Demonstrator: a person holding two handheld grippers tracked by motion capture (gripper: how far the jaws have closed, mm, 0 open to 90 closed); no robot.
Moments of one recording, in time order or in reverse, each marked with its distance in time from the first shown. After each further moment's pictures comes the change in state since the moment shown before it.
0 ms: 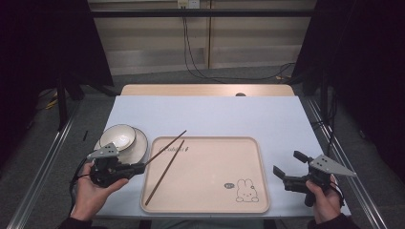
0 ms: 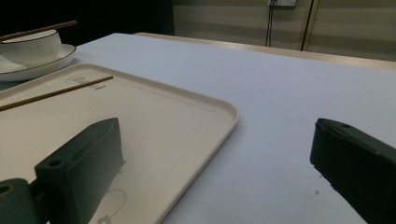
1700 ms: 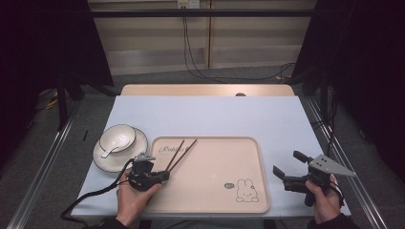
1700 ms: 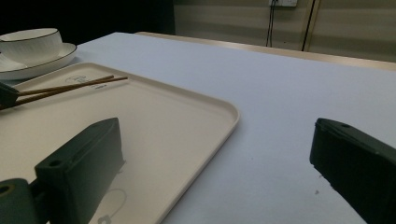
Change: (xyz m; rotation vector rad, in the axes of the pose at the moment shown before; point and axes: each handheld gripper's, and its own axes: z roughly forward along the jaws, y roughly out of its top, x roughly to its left) left arm -0.033 -0.013 0.085 0.130 0.150 -0.212; right arm 0.000 0.000 0.000 0.000 0.004 -0.006
